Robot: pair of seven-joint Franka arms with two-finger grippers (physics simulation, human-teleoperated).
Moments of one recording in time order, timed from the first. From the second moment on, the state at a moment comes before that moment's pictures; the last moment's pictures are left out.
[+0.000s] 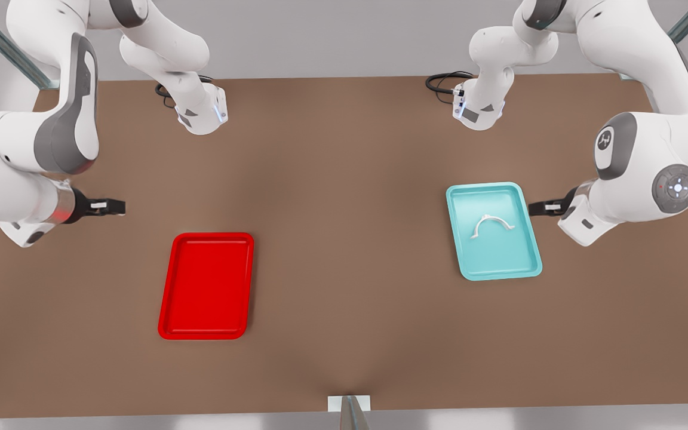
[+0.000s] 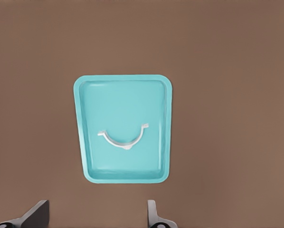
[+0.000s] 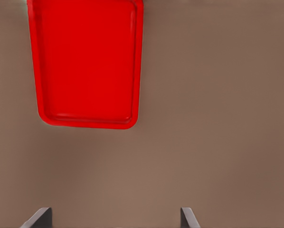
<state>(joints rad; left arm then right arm) -0.03 0.30 -0.06 -1.34 -0.01 1.34 -0.13 -0.07 0.23 0.05 -1.42 -0.03 1.38 -0.07</state>
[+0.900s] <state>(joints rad) 0.01 0.35 0.01 -2.32 -0.14 2.45 -0.57 -0.08 0.26 0.05 -1.42 -0.03 1.53 -0.09</state>
